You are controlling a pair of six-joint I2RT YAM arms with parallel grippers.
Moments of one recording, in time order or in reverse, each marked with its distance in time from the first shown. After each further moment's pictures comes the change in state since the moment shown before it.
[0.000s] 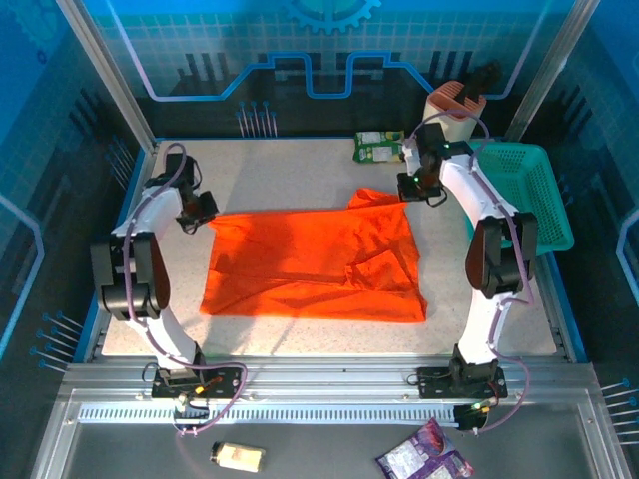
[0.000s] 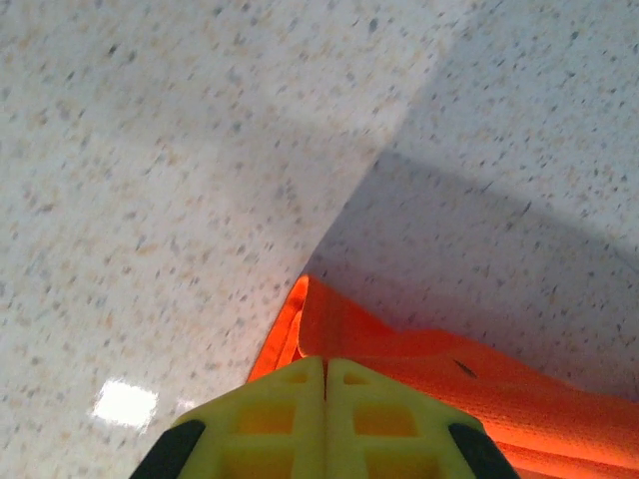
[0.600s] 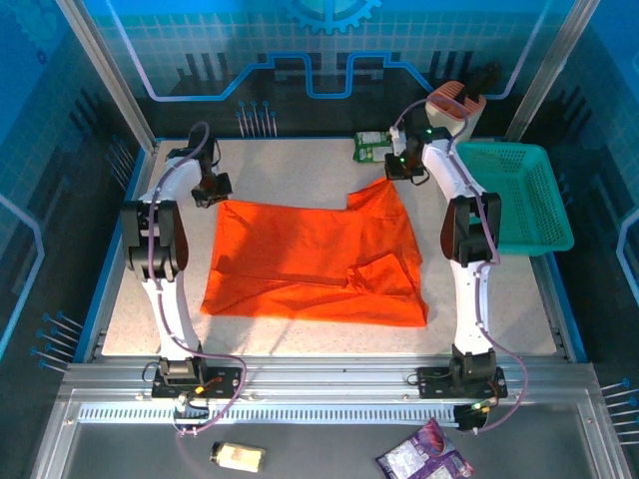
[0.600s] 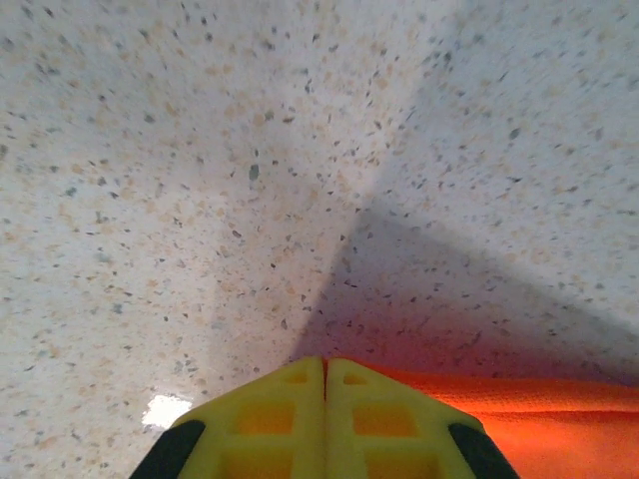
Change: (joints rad) left arm -0.073 0.359 0.445 -0.142 -0.049 0.079; right arm -0.010 0.426 0.506 0.010 -0.048 -0.009
